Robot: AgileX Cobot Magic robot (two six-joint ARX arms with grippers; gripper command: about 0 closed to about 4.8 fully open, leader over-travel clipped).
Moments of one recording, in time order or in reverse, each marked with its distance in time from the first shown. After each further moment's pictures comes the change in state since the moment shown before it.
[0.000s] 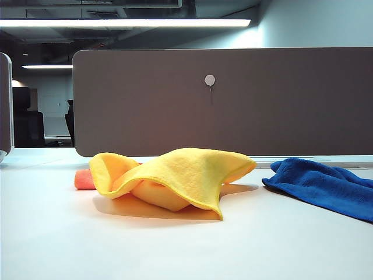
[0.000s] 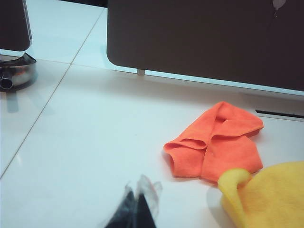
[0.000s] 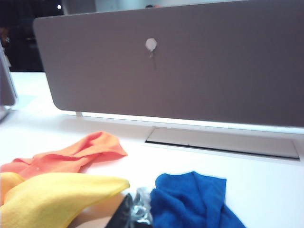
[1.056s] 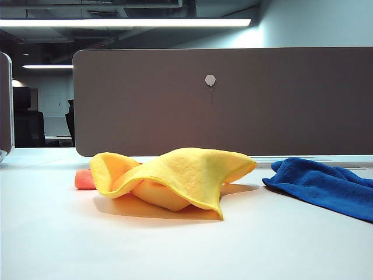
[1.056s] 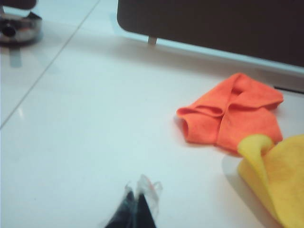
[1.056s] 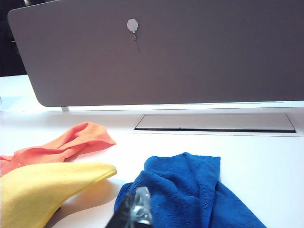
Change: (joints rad) left arm 0.000 -0.145 -0.166 -0.050 -0.024 -0.051; right arm 0.002 -0.002 -0.179 0.169 0.059 0.050
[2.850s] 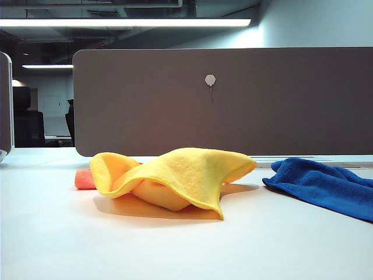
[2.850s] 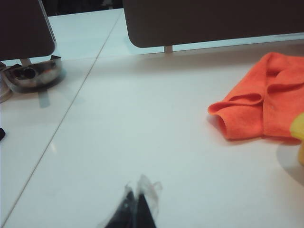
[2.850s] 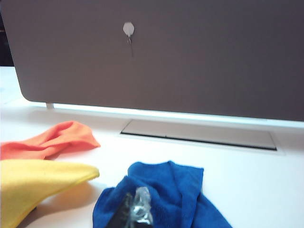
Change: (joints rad) left arm 0.002 0.000 -0.180 0.272 -0.067 0.311; right arm 0.000 0.000 -0.037 0.076 0.017 -0.111
